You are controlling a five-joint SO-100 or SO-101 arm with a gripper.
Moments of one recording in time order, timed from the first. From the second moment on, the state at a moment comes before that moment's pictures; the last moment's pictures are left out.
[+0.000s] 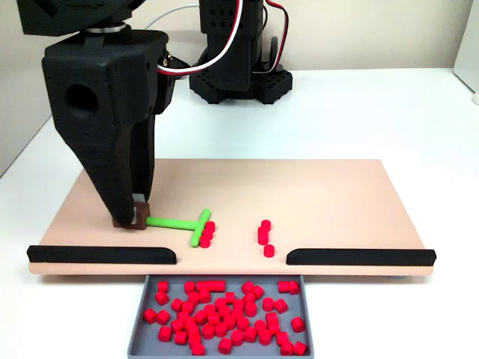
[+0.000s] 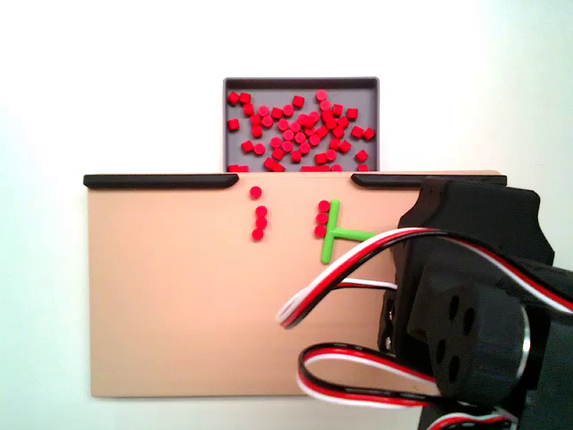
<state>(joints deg) 15.6 62.8 70.0 78.4 -184.2</state>
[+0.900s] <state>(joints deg) 12.5 62.2 69.7 78.3 -184.2</state>
